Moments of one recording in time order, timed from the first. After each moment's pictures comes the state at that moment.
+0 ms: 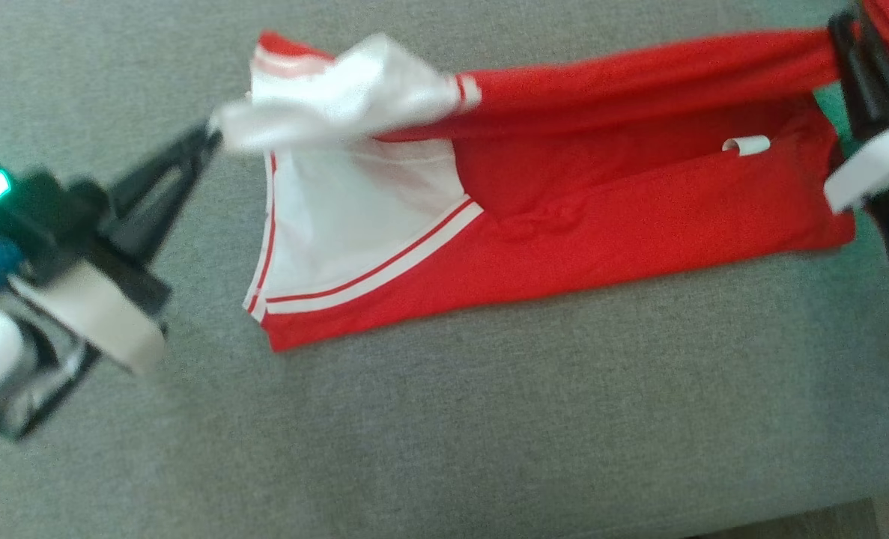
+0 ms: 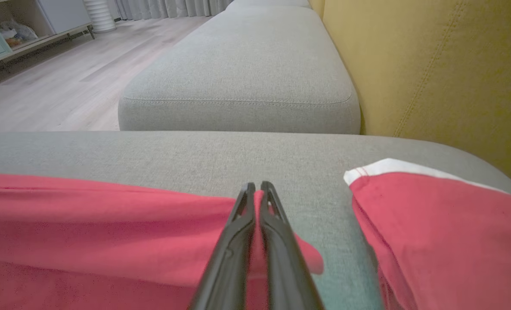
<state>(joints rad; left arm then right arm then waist) -0.88 1.00 -1.07 -0.19 -0.79 0.12 0.01 -0.84 -0.57 0.64 0.70 0.77 0.13 -0.20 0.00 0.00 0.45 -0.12</state>
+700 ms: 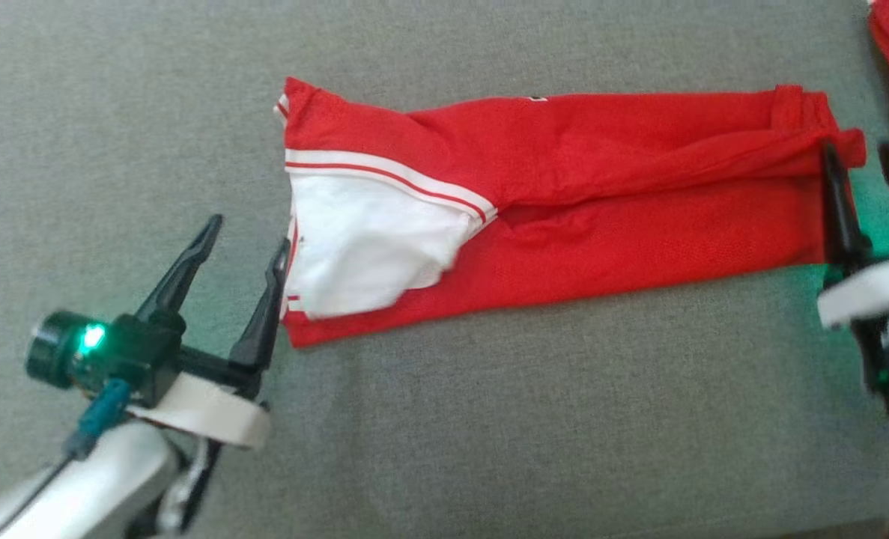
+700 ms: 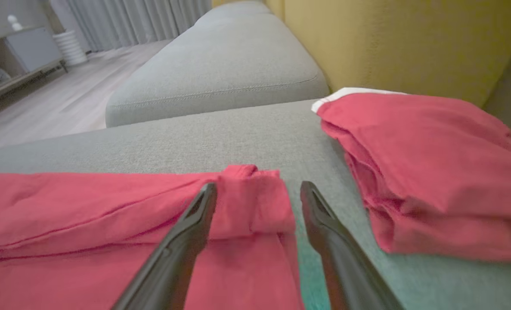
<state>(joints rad) -0.58 0.83 -1.10 -0.17 -0.82 0.45 -0.21 -0.45 -0.44 0.23 0.53 0.55 0.13 -0.23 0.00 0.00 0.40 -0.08</state>
